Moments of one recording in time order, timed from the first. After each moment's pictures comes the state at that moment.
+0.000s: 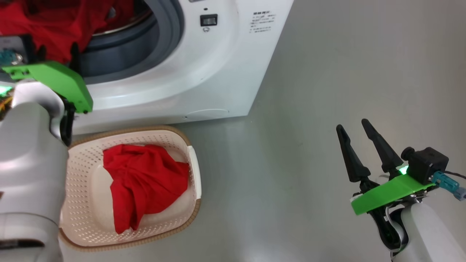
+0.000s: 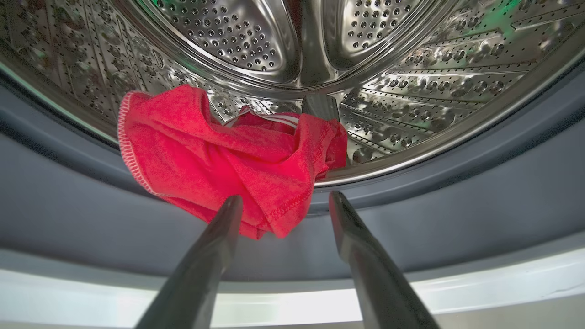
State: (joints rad) left arm -1.10 0.15 -0.10 1.12 -0.19 -0.07 -0.07; right arm -0.31 -0.21 0.16 0.25 0.44 0.13 -0.25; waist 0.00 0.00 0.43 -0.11
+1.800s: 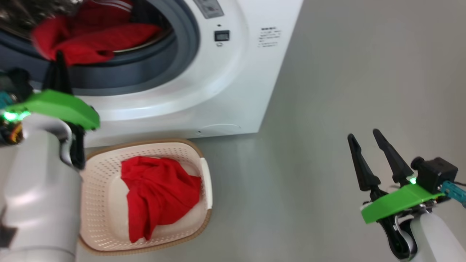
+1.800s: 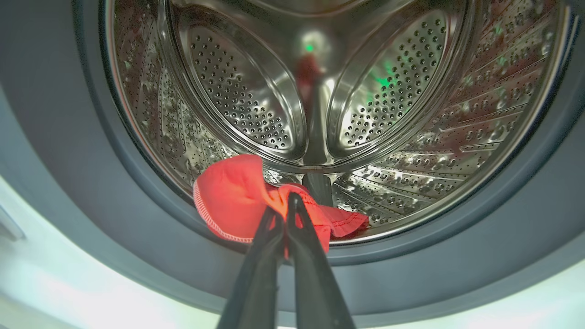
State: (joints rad) left arm -0.95 0.12 -0.03 0.96 -0.31 -0.09 -0.25; right arm -0.27 -0.22 0.12 0.25 0.43 0.13 -0.25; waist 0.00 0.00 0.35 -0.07
